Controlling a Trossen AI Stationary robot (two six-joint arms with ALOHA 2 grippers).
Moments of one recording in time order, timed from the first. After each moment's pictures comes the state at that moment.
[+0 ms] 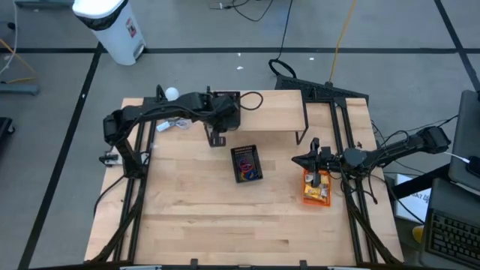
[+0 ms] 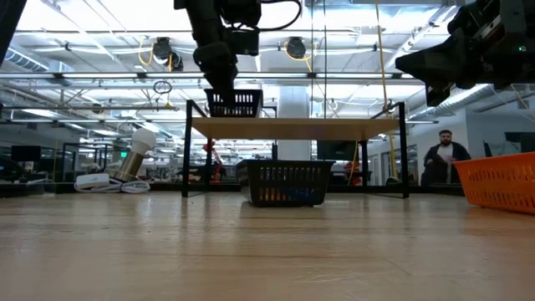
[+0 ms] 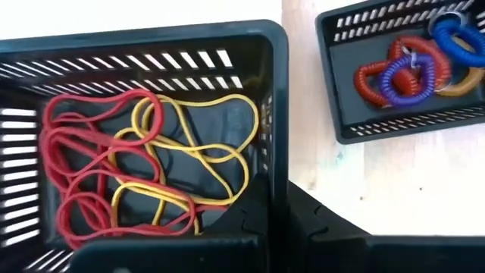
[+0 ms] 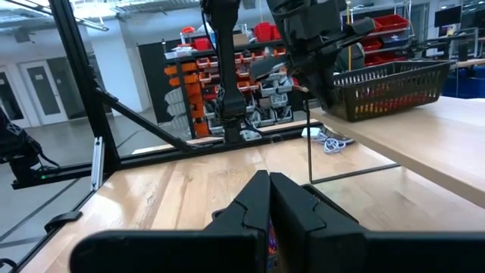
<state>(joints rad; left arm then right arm) 0.31 1.76 1.60 -1.02 -0.08 0.36 0.22 0.64 0.02 0.72 0.31 0.14</state>
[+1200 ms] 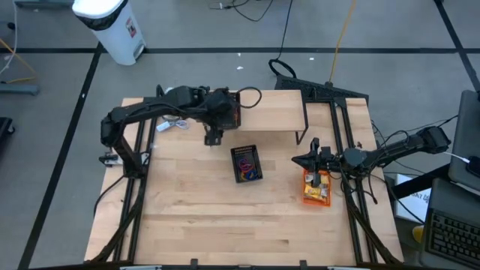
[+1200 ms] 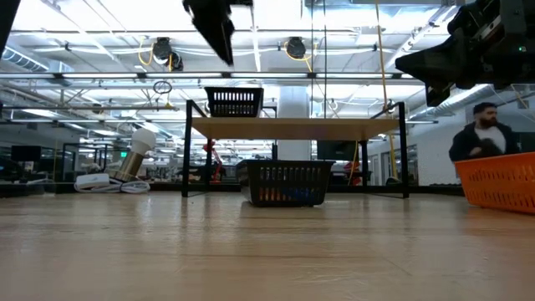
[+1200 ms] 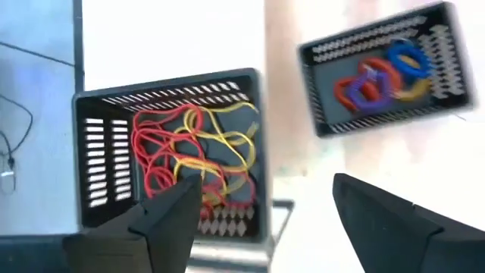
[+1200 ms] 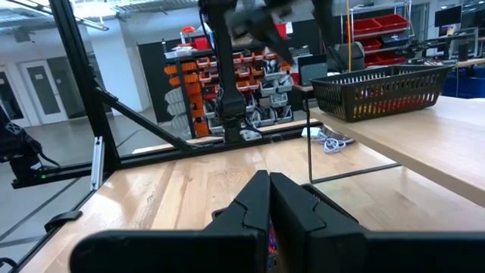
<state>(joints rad) 0.23 1.72 1.85 -1.24 -0.15 0.34 0.22 0.64 0.02 0.72 0.31 0.14</state>
